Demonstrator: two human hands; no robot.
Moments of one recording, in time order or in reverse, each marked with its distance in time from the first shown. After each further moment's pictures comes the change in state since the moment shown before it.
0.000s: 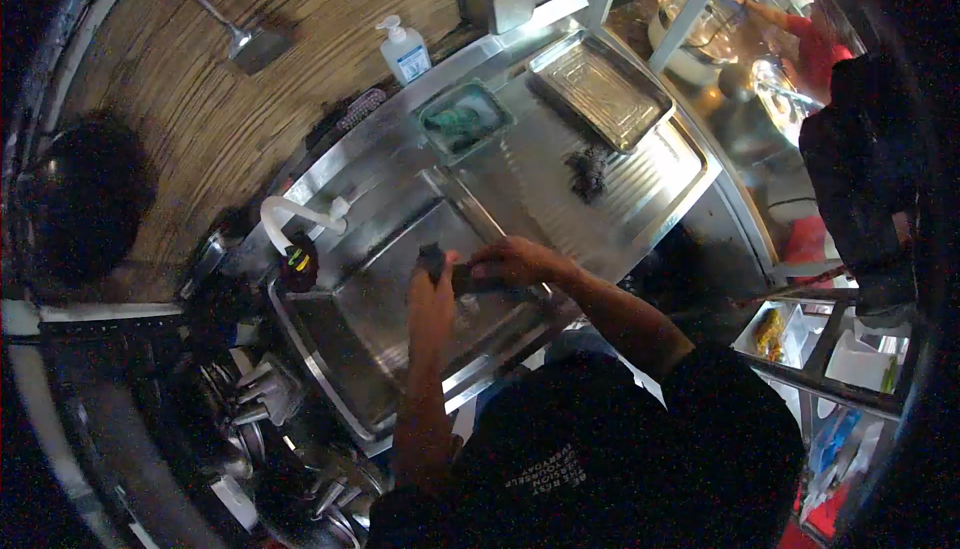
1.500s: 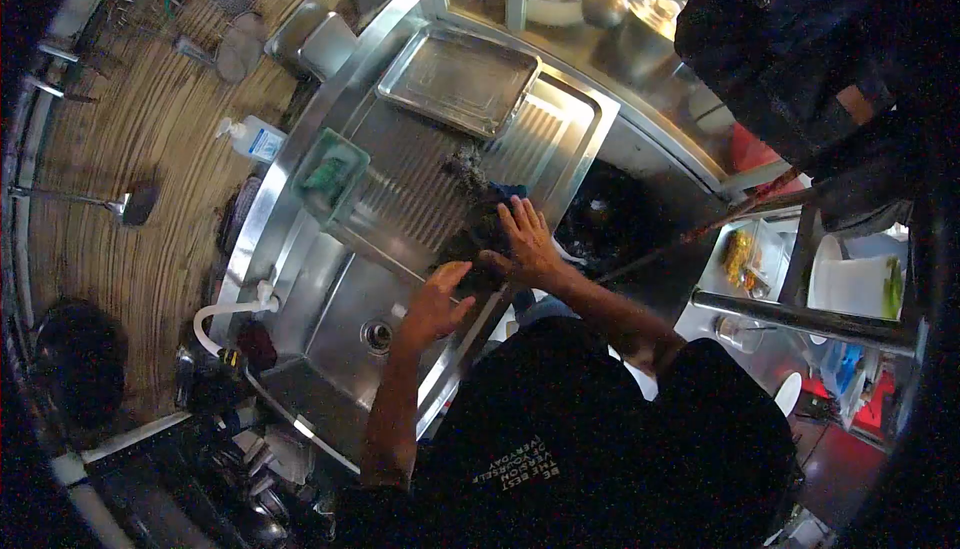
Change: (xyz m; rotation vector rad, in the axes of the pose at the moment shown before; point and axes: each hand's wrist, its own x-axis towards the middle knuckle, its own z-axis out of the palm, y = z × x) left_hand 0.010 0.050 0.150 0.267 -0.719 0.789; right_hand -0.159 0.141 -0.006 -0.395 0.908 0.366
